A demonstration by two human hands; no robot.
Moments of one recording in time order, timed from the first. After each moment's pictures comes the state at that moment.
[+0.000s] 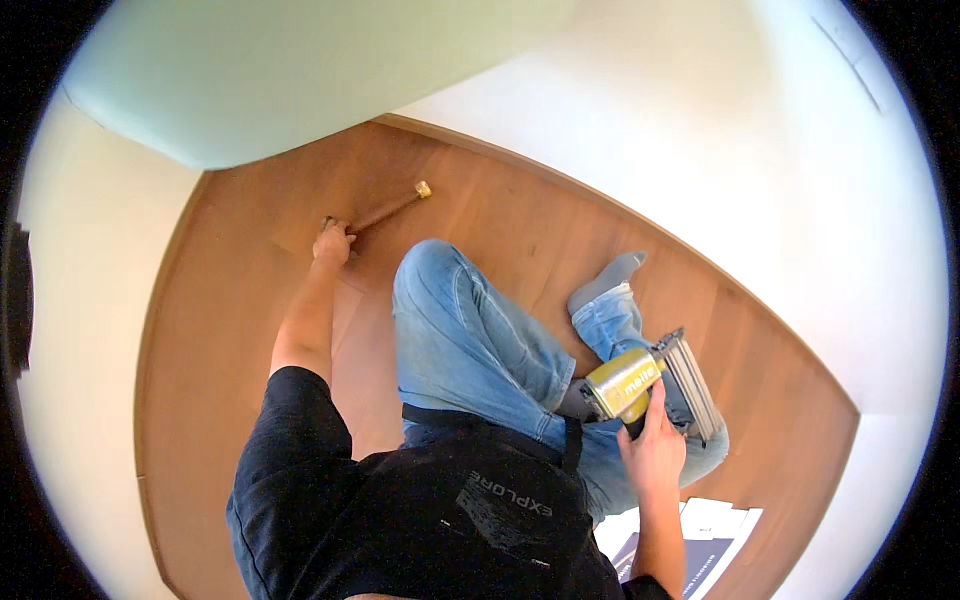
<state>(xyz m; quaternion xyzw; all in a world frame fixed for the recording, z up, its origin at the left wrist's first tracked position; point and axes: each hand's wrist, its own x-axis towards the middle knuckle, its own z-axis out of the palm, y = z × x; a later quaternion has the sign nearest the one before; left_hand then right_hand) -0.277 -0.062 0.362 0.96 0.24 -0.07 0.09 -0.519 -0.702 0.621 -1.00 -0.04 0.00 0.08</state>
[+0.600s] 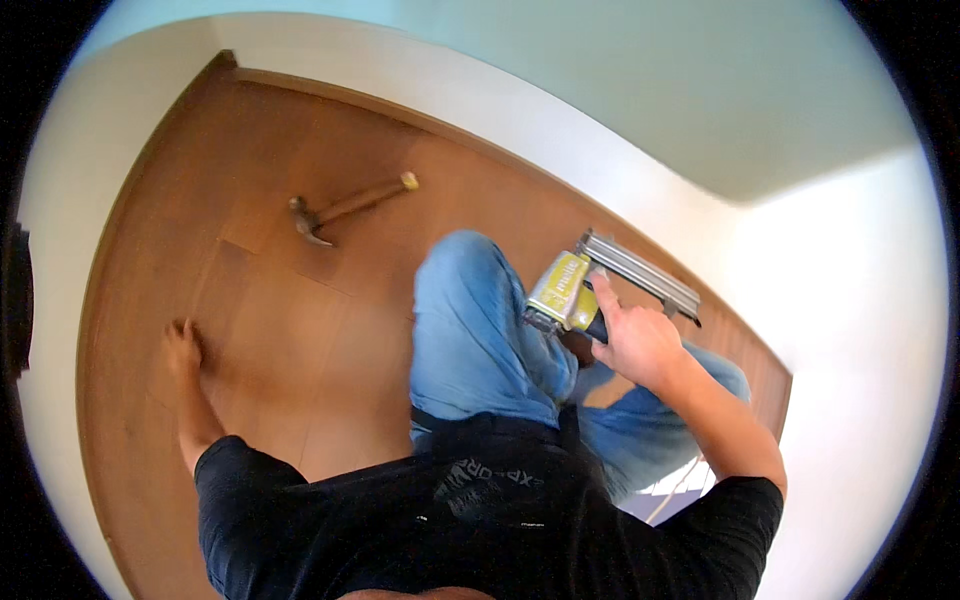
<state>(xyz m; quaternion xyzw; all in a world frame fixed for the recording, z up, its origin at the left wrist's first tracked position) -0.522 0.257 0.373 0.87 0.48 -0.05 0.09 -0.358 -0.479 0.724 -0.95 -0.14 0.25 -0.12</state>
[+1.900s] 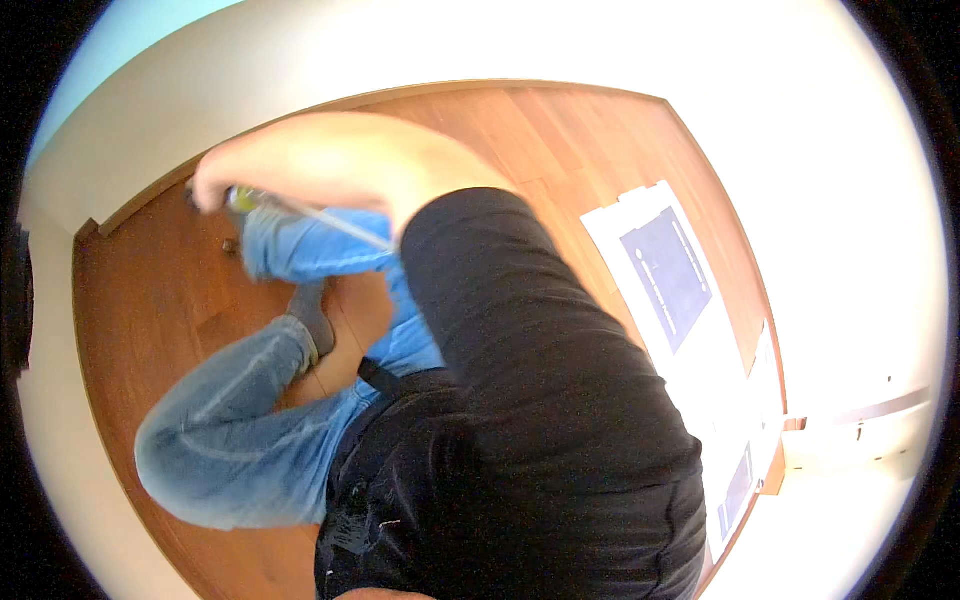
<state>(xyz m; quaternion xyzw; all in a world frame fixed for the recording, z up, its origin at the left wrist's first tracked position) -0.353 -0.124 0.426 0.97 0.04 0.24 -0.04 0.095 -0.559 0.637 -0.92 -0.16 0.35 0.02</state>
